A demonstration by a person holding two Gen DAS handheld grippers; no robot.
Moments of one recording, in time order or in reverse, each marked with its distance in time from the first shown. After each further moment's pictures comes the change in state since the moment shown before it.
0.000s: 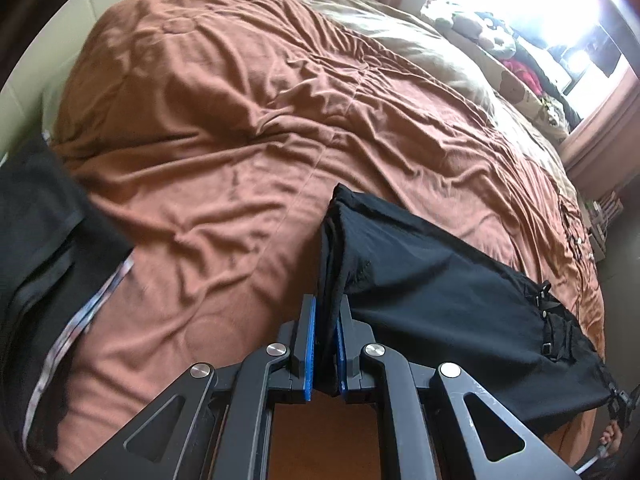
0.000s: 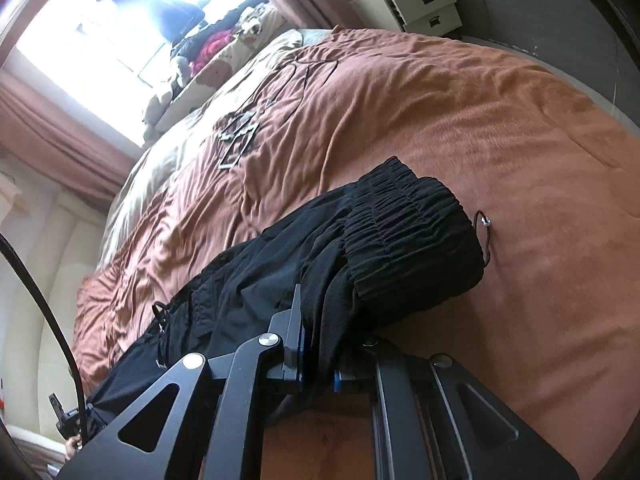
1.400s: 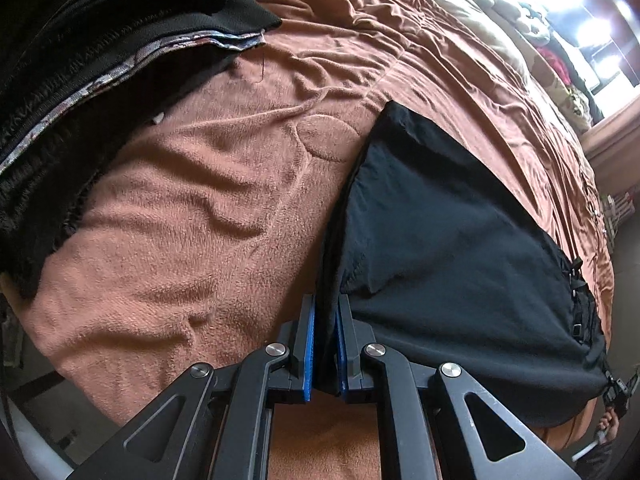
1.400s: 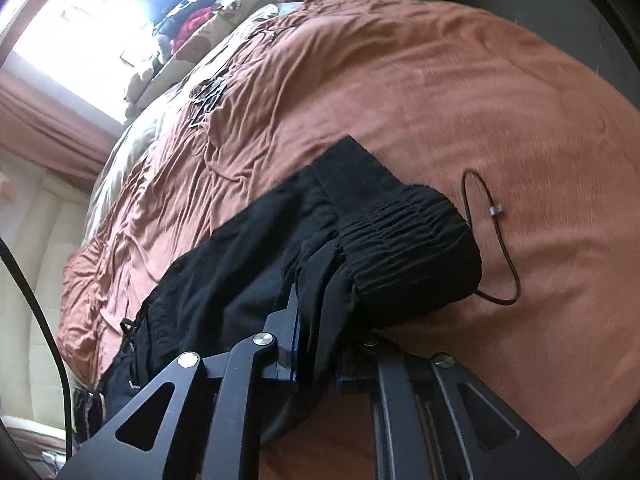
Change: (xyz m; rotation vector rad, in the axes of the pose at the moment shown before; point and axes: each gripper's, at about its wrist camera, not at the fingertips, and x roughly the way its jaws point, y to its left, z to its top) left arm -0.005 0.088 -0.155 -0.119 0.125 0.023; right arm -0.003 -0.042 -0.040 0.059 0.080 -0.041
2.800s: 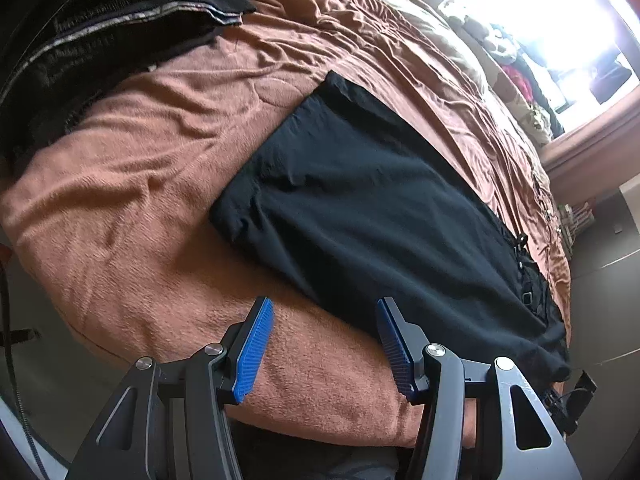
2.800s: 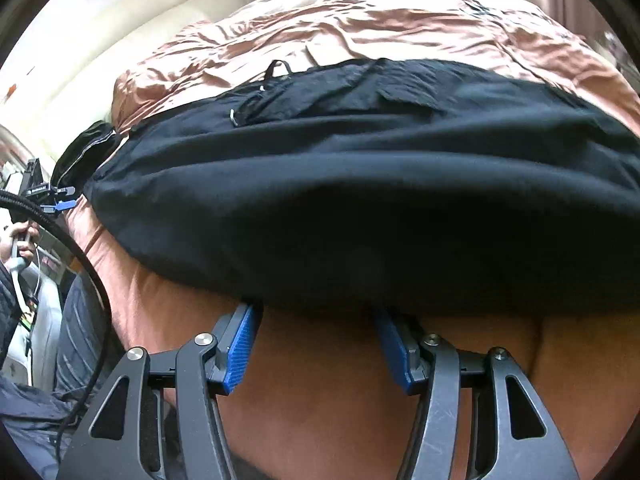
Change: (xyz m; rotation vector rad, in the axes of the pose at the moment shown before) left arm -0.030 -0.025 -0.085 -0.052 -0.054 -0.177; right arm 0.068 0.143 -0.154 -0.841 0.218 0.170
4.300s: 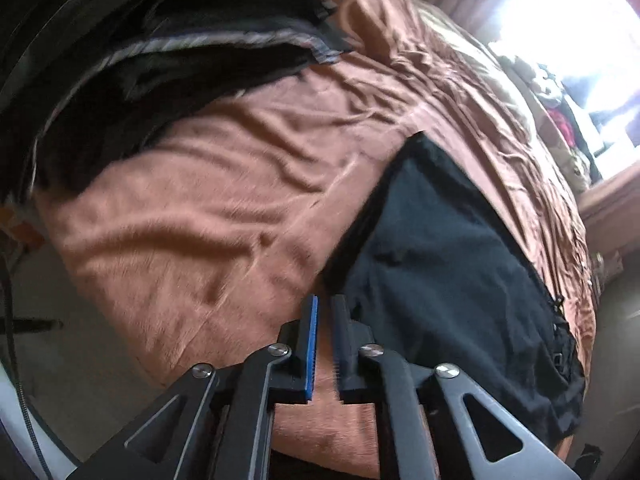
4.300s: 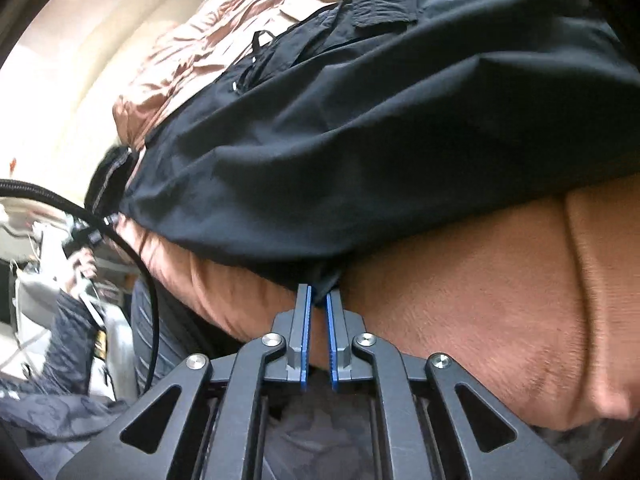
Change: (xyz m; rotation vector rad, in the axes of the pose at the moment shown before) left arm -0.019 0.051 0.030 -0.088 -0.109 0.129; right arm -0.018 -0.016 -0.028 0.274 0.179 0.108
